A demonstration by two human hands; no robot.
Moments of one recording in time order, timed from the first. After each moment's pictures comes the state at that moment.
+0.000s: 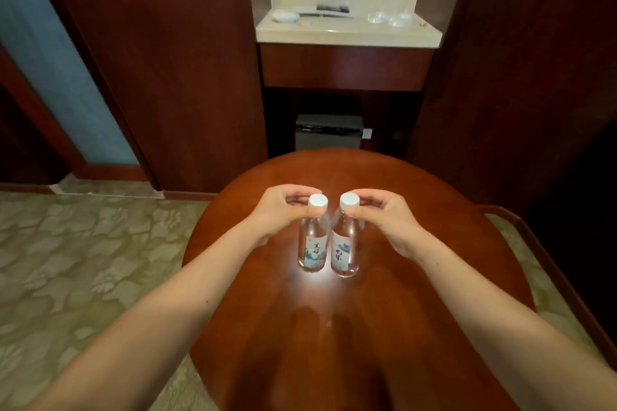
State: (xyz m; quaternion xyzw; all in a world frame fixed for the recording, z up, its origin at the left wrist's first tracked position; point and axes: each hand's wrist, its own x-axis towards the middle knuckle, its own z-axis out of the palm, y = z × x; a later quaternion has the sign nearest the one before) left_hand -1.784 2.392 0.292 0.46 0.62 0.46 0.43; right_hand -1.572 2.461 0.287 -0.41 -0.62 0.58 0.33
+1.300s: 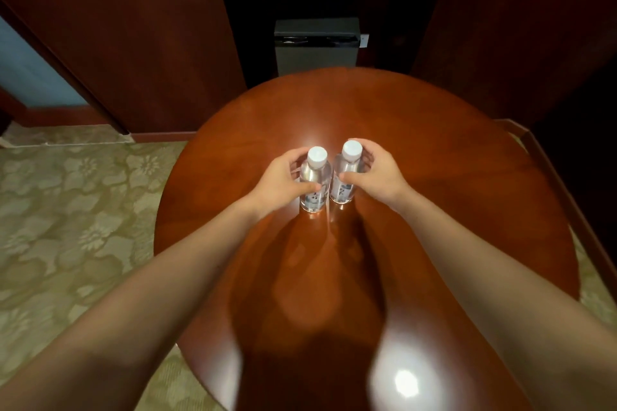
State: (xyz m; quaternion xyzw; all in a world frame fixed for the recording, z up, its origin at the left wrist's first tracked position) left_hand -1.811 2.473 0.184 0.52 0.62 0.38 0.44; right_hand -1.615 2.541 0.181 -0.49 -0.65 0.50 0.29
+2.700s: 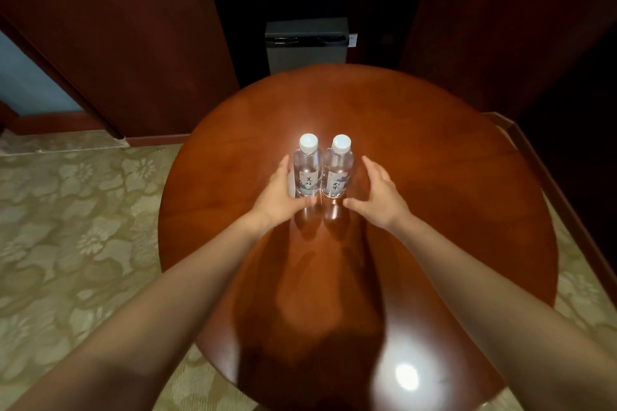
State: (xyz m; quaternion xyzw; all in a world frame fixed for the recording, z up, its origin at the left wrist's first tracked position) left_hand -1.799 2.435 0.153 0.50 0.71 0.28 0.41; right_hand -1.582 2.479 0.167 -0.59 -0.72 0.36 0.12
